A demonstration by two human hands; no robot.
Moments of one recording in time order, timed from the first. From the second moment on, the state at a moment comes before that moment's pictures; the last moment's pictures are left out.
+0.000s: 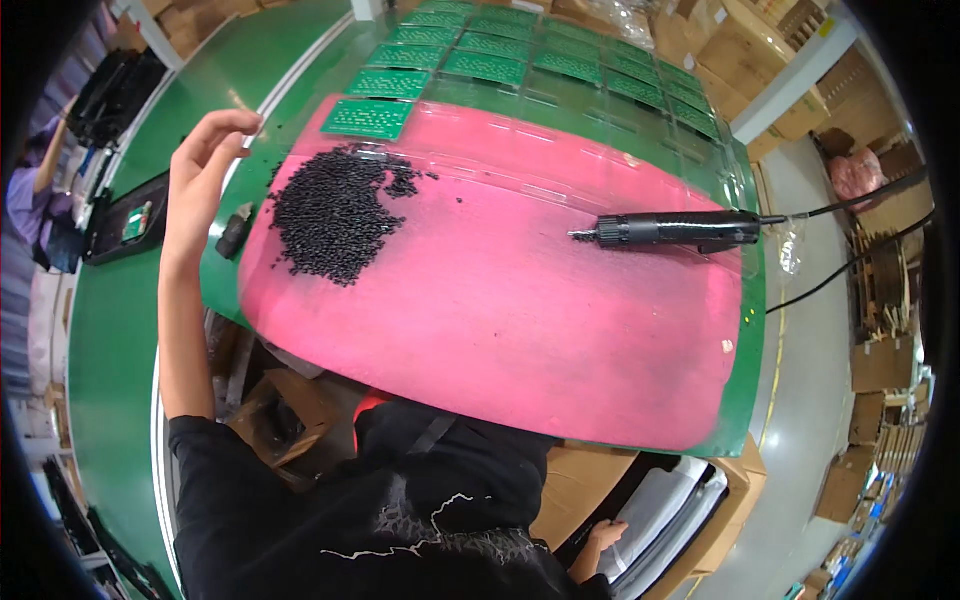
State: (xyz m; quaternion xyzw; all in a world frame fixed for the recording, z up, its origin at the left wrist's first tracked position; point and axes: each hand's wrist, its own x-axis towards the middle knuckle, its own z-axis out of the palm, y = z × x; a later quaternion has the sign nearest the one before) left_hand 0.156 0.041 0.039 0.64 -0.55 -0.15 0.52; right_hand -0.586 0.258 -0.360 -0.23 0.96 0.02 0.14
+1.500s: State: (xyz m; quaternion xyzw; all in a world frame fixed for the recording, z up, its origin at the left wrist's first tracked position) left_hand 0.021 -0.030 -0.009 0.44 -0.83 -0.08 0.32; right_hand -0.216 -0.132 0.050 -0.93 0.21 -0.30 -0.03
